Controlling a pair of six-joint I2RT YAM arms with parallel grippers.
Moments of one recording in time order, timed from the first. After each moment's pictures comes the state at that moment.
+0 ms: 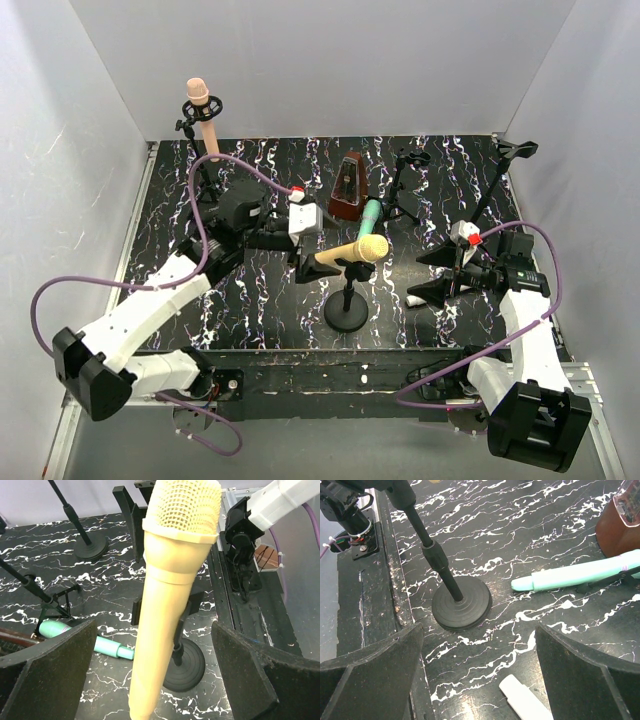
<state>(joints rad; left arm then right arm) -0.70 1.15 1.10 -0.22 0.83 0.36 -0.19 0.90 0.62 -0.68 -1.38 -0.76</state>
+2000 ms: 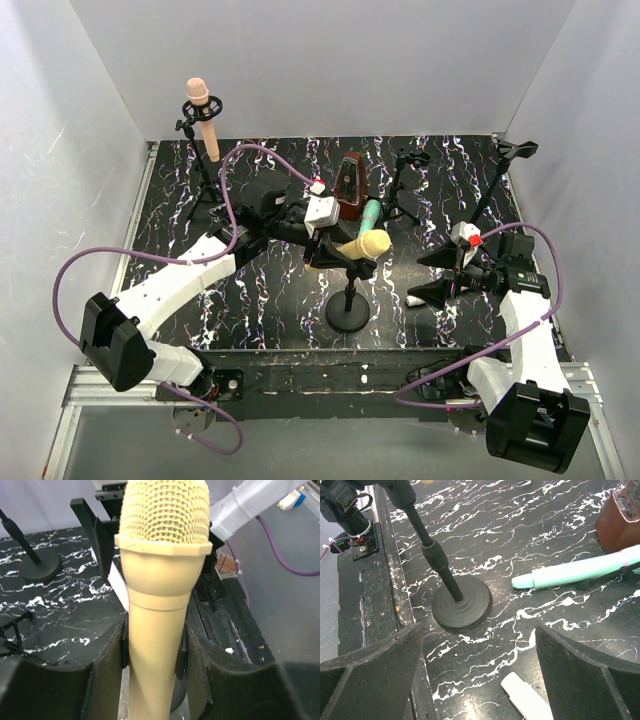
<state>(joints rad) -0.71 1.36 1.16 -0.10 1.06 0.28 -0.20 0.89 0.61 -0.69 -1.38 -0.77</state>
